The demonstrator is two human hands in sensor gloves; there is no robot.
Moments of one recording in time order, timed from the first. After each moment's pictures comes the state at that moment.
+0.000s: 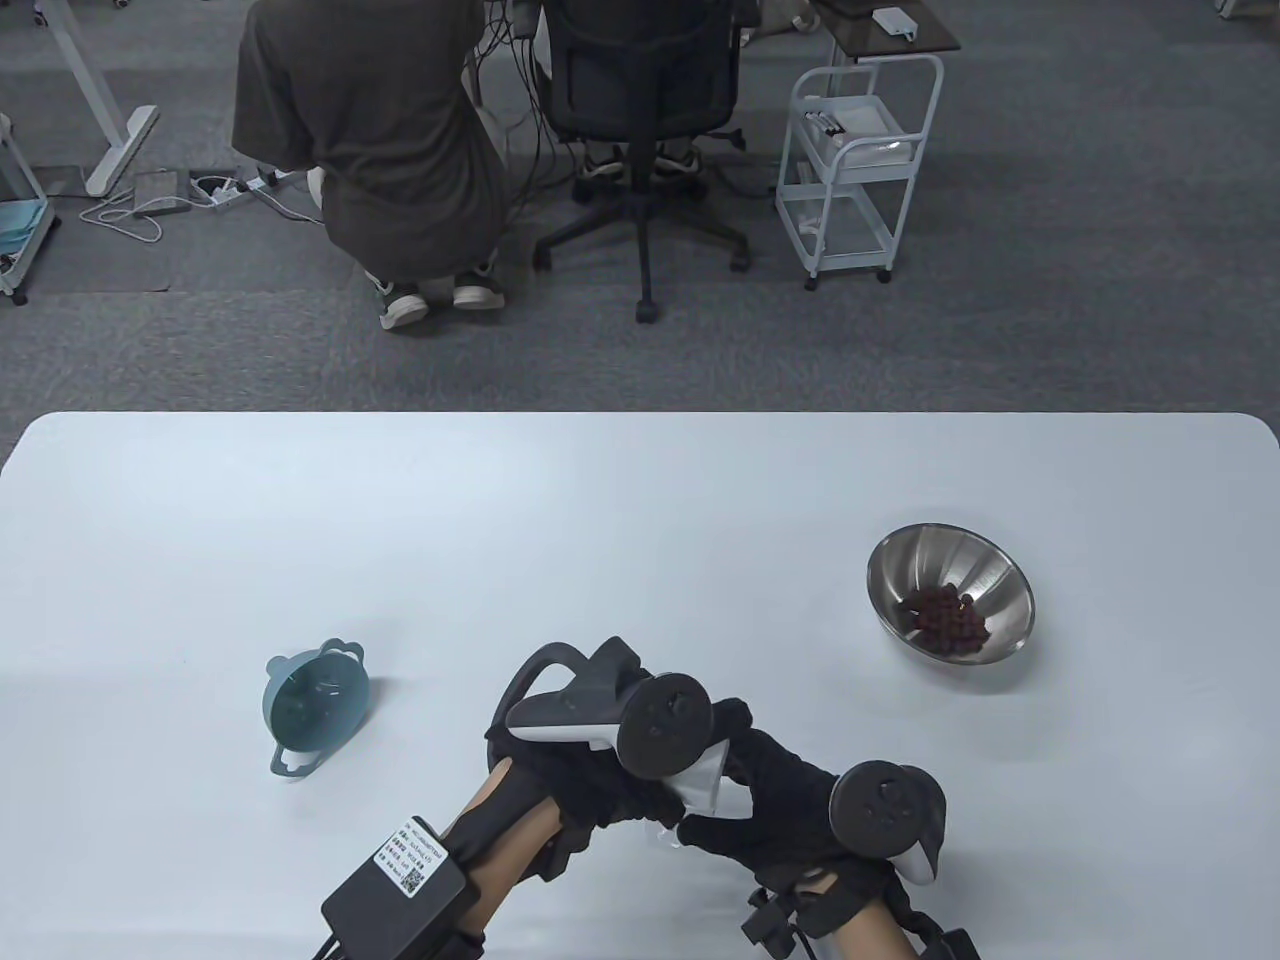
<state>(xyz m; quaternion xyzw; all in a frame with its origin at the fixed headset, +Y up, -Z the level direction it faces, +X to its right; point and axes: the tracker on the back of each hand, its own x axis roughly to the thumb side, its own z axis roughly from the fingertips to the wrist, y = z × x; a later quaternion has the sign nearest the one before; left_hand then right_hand) -0.050 -0.596 -0.289 -0.15 -0.38 -0.01 0.91 0.133 -0.724 -0.268 0.24 -0.07 0.85 0.47</state>
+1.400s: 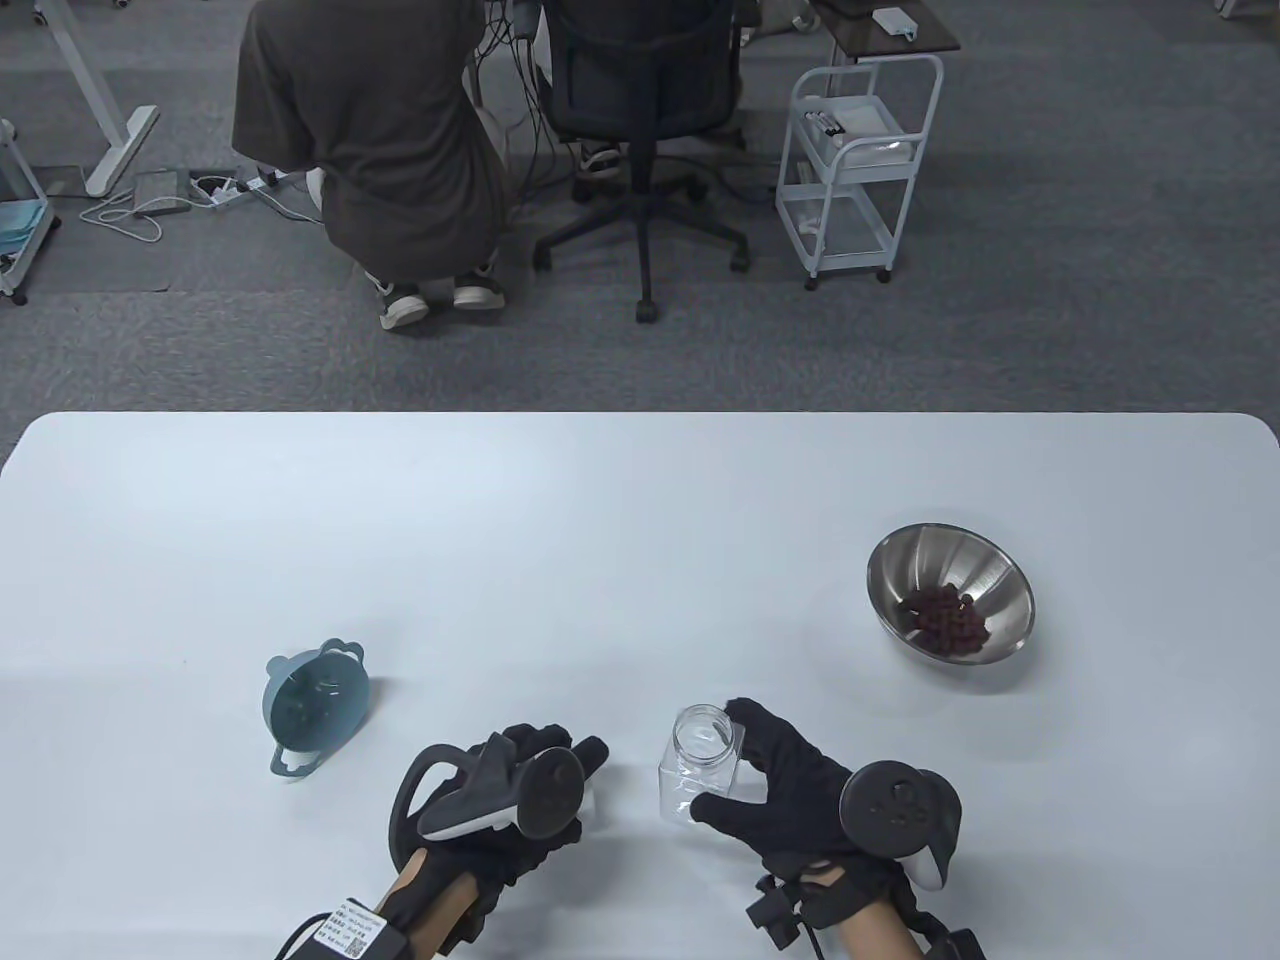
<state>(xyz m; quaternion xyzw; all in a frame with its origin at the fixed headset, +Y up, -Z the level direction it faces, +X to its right) -0.141 -0.746 -0.284 -0.16 -0.24 -0.04 0.96 0.143 -0.727 -0.271 0.20 -0.10 0.86 0.46</state>
